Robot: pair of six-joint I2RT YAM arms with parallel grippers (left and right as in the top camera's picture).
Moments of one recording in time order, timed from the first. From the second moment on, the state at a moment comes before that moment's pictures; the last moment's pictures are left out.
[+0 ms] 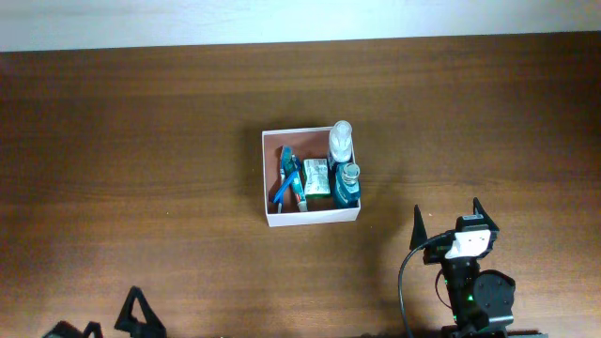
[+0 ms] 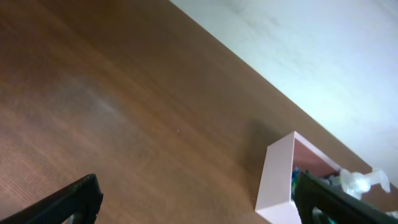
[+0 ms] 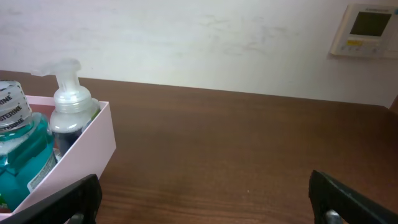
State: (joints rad) left arm -0.13 0.01 0.89 -1.30 -0.36 -0.72; right arm 0.05 0.02 0.01 -0.07 0.02 -0.08
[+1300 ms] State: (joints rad) left arm -0.10 0.01 0.06 -0.07 -0.20 -0.30; right arm 0.05 0.02 0.01 -0.07 0.02 -0.08
